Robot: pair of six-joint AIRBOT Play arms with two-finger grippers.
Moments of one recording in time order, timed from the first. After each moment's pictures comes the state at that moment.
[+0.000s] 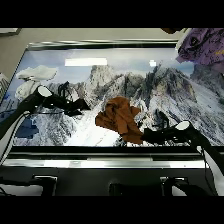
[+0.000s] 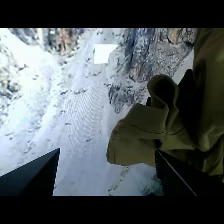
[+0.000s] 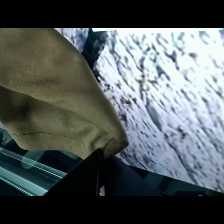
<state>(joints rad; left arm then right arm) -0.13 -1.61 1.21 0.82 -1.09 -1.47 -0.03 -1.22 0.56 -0.77 1.01 1.28</state>
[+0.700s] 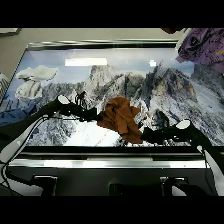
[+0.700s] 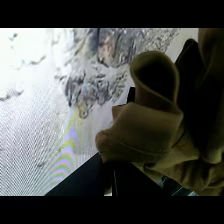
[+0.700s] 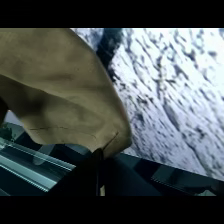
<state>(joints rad) -0.27 -1.73 1.18 0.68 -1.02 -1.39 -0.03 -1.22 0.59 -0.76 1.06 1.33</state>
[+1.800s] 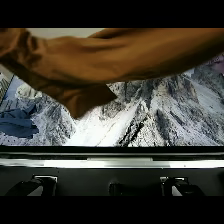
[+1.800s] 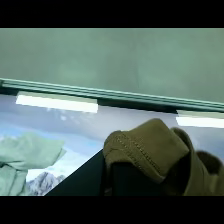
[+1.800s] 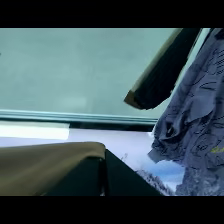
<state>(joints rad) -0.12 -1.00 2.02 1.68 -1.25 -1.76 -0.03 -0.90 2.10 -1.54 1.26 1.51</state>
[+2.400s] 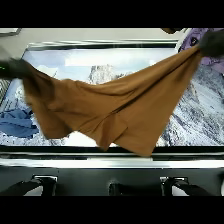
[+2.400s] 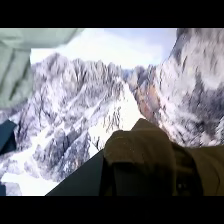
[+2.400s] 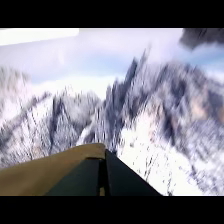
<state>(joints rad) -0.12 -1.22 1.63 1.71 -1.26 -1.83 -0.03 -1.30 1.89 -1.50 1.29 1.70</state>
